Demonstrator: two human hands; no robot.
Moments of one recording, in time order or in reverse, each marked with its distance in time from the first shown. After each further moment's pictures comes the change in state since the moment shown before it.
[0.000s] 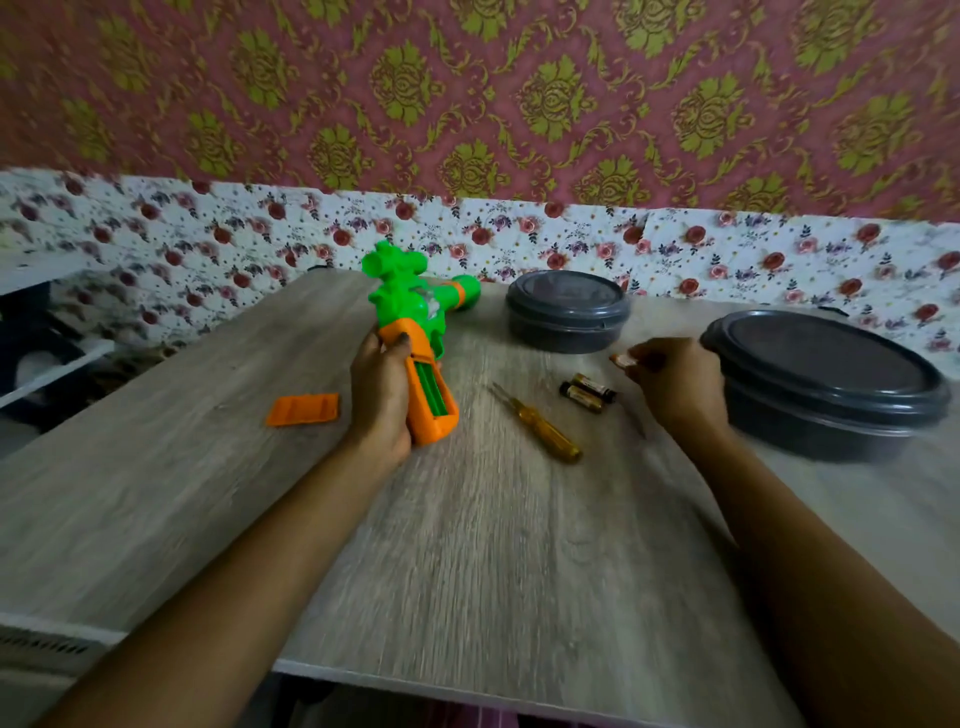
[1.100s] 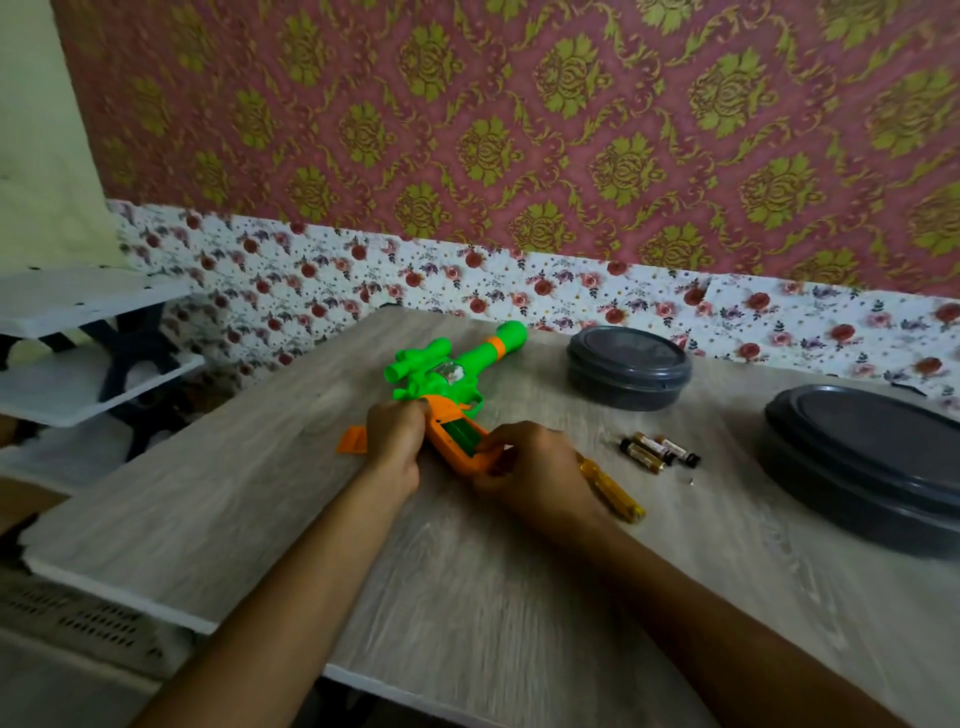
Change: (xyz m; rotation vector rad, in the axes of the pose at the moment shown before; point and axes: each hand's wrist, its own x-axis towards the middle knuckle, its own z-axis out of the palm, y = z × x) left_hand 0.014 0.022 -0.045 0.135 0.218 -0.119; right_hand -0.079 -0.105 0.076 0.043 -0.426 -0.444
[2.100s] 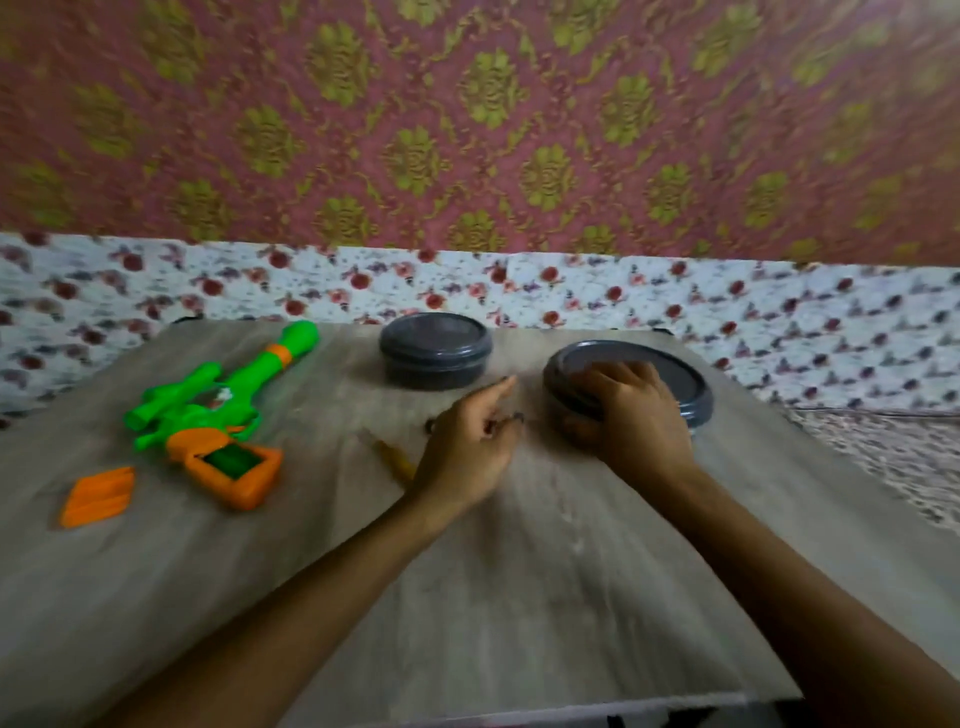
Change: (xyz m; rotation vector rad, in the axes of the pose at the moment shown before) left_hand -0.143 -0.042 0.140 0.498 -0.804 0.533; right_hand -0.097 0.113 -0.181 -0.615 0.293 0.248
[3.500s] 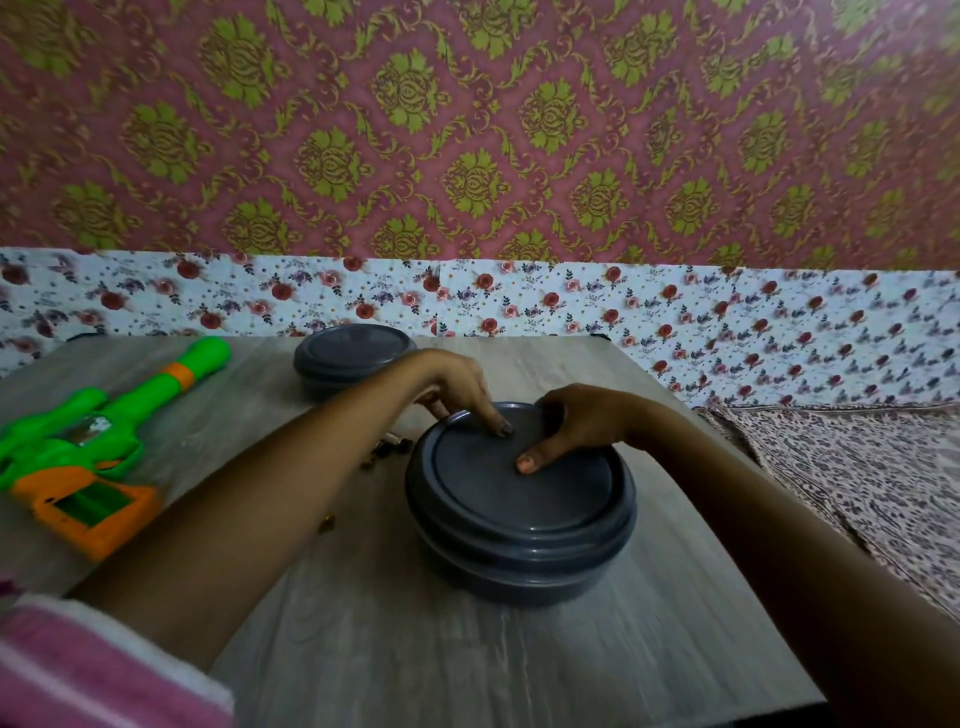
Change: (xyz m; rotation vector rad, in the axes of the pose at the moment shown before) left_hand 0.131 0.039 0.048 0.567 -0.779 -0.351; right_hand 0.046 0.062 -0.030 0.244 -0.804 0.180
